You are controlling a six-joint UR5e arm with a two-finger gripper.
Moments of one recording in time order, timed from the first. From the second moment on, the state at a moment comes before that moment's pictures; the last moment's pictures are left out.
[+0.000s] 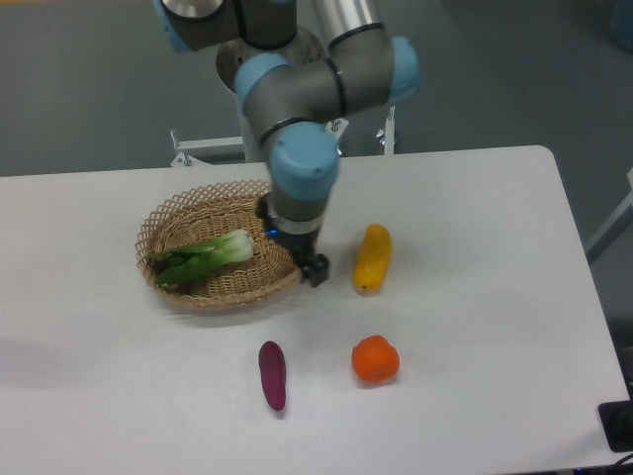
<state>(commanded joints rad) 2.25 -1.81 -1.86 -1.18 1.48 1.18</state>
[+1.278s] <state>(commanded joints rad) 2.16 -1.84 -2.00 -1.02 1.45 1.14</state>
